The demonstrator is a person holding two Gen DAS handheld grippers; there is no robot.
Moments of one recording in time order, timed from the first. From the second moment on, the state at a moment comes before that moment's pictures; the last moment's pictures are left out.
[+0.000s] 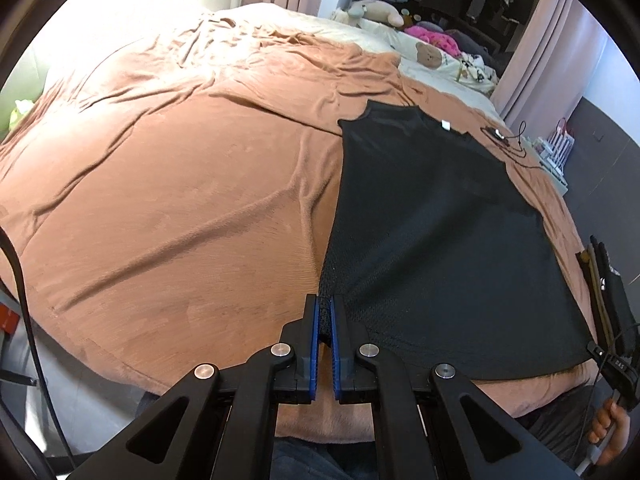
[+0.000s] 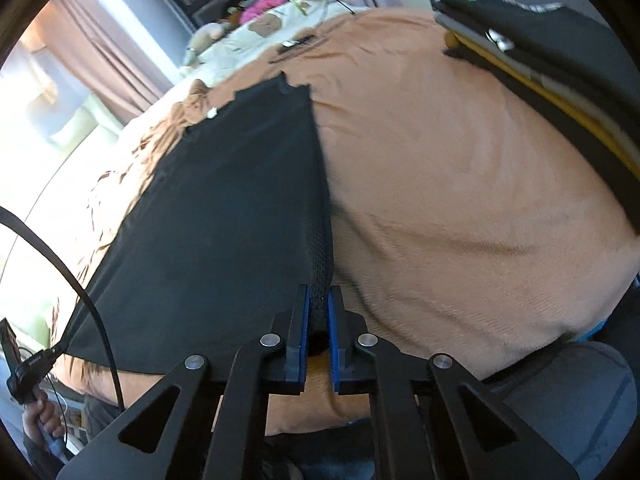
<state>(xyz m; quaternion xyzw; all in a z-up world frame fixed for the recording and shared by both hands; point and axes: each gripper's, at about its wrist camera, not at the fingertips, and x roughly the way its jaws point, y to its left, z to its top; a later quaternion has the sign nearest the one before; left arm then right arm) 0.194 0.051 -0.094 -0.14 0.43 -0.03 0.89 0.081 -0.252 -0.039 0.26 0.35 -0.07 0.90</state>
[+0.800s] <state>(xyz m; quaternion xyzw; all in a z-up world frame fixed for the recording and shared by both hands) 0.094 0.080 -0.067 -0.17 0.38 -0.03 0.91 -0.019 -0.224 0.017 0.20 0.28 -0.01 0.94</state>
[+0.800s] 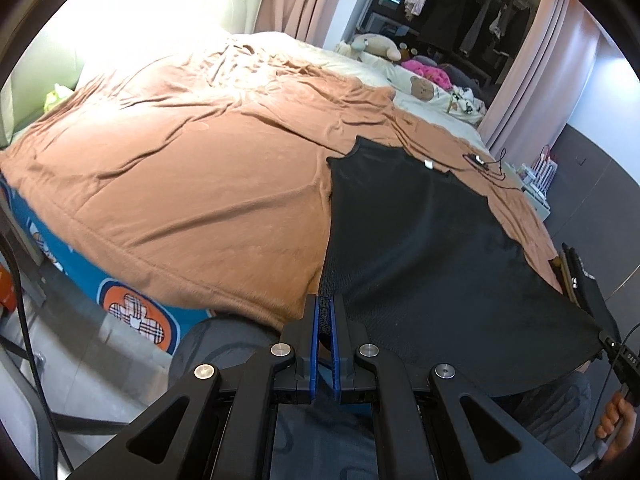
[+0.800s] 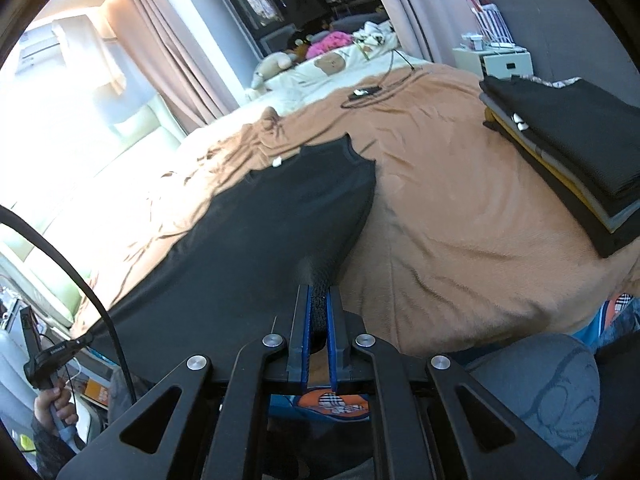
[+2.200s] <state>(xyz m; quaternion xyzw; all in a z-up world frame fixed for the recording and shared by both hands) 0.219 0.082 -0.002 -0.19 0.34 -0.05 0.92 0.098 -0.255 0.047 0.23 0.25 -0.02 0.94</state>
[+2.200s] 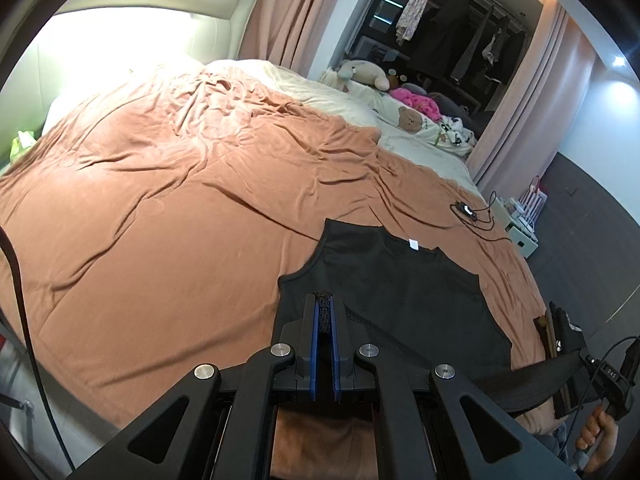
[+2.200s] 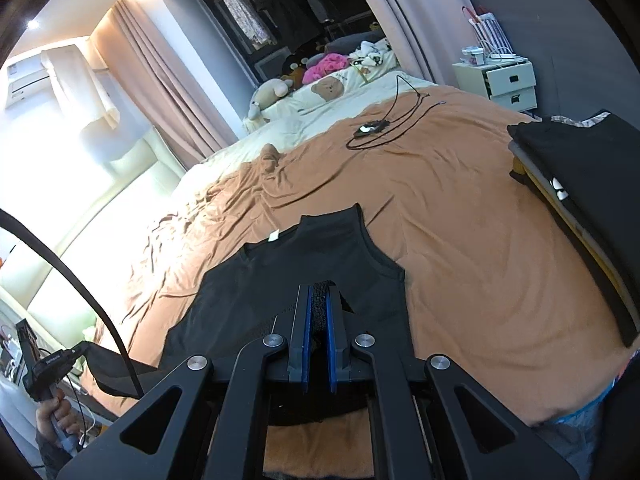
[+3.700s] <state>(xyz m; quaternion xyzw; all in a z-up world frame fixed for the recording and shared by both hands) 0.462 0.072 -0.089 -0.18 0.49 -0.05 0.86 0.353 -0.302 0.021 0.23 0.38 -0.08 0.89</state>
